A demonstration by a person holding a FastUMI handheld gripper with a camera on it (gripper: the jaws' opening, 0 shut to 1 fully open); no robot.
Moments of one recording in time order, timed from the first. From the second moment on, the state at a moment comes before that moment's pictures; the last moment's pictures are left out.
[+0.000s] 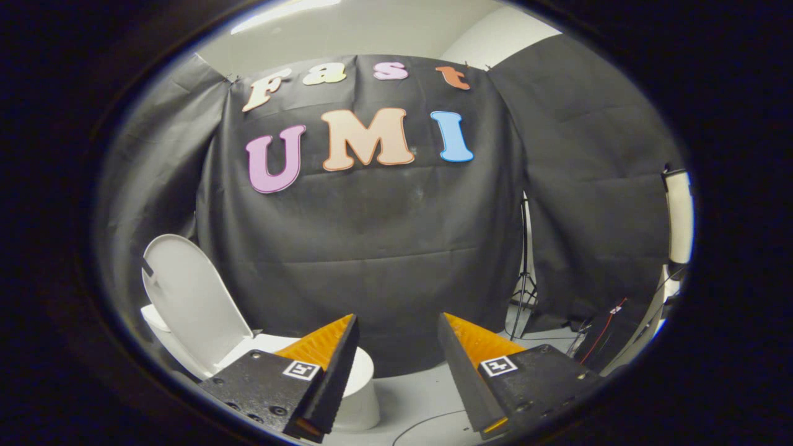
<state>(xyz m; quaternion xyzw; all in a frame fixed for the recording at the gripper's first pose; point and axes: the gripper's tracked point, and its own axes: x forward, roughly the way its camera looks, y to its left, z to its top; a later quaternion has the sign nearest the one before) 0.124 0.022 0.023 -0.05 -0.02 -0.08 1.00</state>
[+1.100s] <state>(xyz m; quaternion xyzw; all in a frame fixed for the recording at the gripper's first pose) 0.124 0.006 0.004 -0.03 0.00 -0.08 1.00</state>
